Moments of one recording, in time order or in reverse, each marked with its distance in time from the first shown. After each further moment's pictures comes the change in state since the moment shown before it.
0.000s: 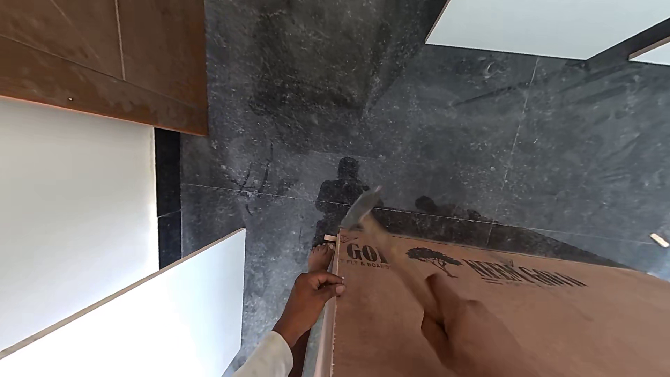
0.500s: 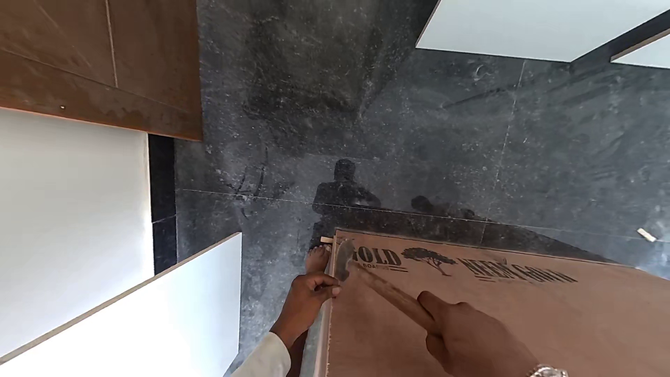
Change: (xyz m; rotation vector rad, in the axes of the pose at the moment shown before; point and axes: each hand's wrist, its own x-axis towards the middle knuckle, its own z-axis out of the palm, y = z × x) left_hand 0.000 0.003 0.003 0.039 -0.004 0.006; right_hand 0.003 -0.003 -0.019 -0.145 -0.315 0.114
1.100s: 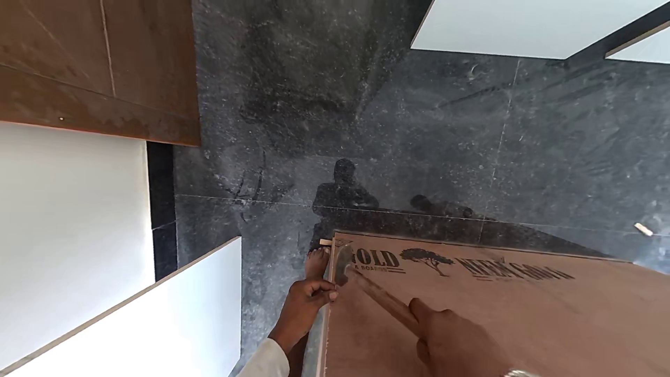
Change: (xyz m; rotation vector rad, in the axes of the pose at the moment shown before) left_hand -0.001 -0.005 -0.001 -0.008 -0.003 -0.030; right_hand -0.001 -0.007 0.009 0.025 0.000 0.028
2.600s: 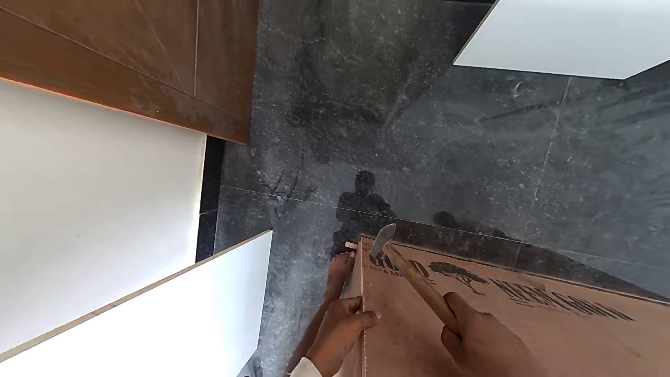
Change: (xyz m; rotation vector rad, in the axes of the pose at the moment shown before) left_hand -0.046 0.023 0.020 -0.306 -0.023 -0.366; right_hand 0.021 -0.005 0.023 0.103 0.213 -0.010
